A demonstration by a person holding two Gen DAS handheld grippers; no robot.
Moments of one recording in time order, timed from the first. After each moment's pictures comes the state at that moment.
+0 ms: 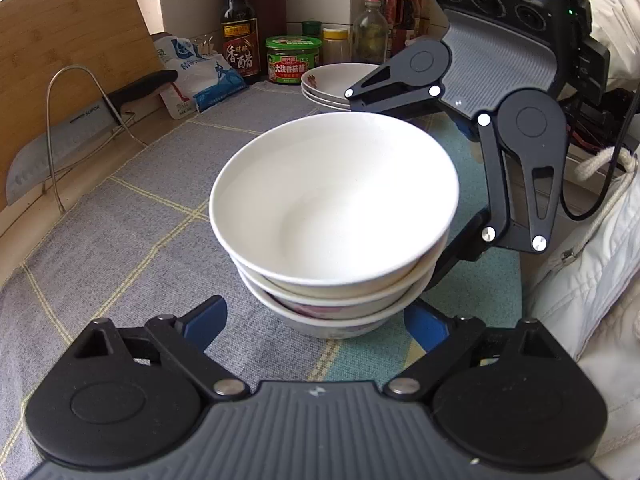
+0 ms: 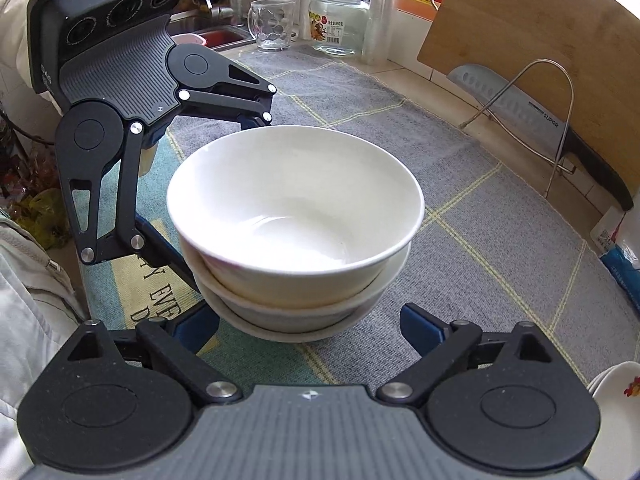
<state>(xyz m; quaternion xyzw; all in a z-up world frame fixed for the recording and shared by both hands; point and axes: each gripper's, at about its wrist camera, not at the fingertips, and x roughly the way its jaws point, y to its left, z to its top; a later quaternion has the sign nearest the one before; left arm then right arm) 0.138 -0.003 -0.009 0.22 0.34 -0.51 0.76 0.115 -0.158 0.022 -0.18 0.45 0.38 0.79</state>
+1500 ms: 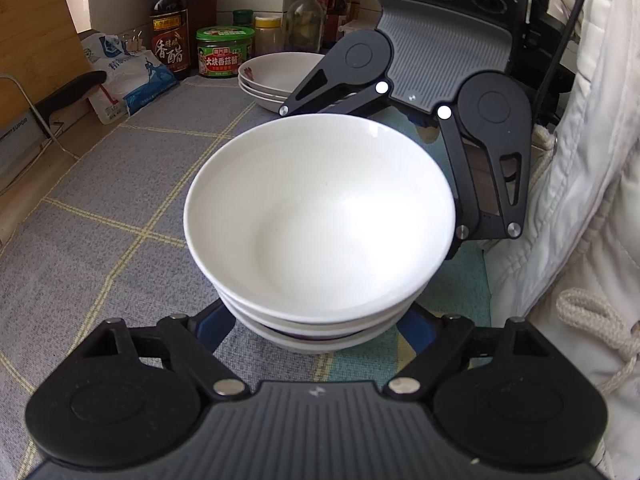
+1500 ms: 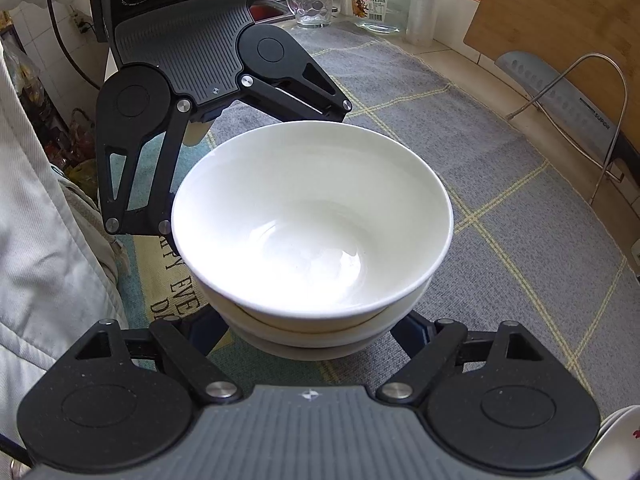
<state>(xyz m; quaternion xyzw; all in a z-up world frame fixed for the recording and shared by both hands) 0.161 -0.013 -0.011 0.23 0.35 -0.61 0.68 0.131 -0.150 0.023 -0.19 0.49 0.43 0.73</state>
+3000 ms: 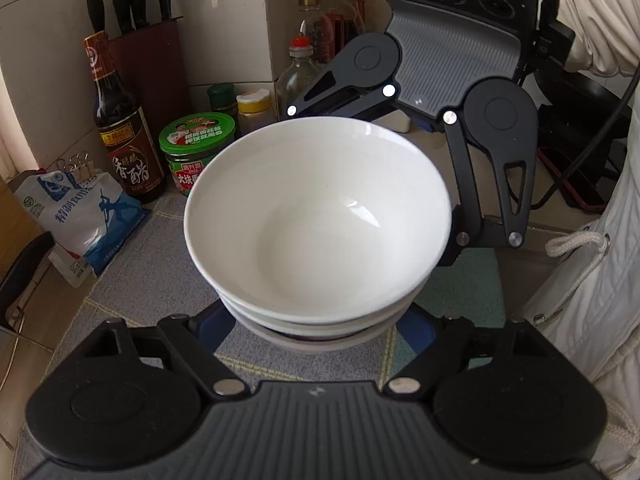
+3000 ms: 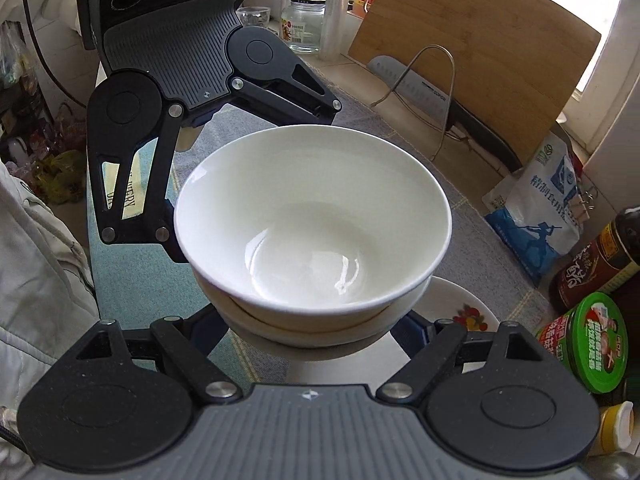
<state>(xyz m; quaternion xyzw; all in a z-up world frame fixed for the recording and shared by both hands) 0.167 -0.221 0.033 0.26 0.30 -0.58 0.71 0.147 -0.364 0.075 -0.22 0.44 0.40 0.77</state>
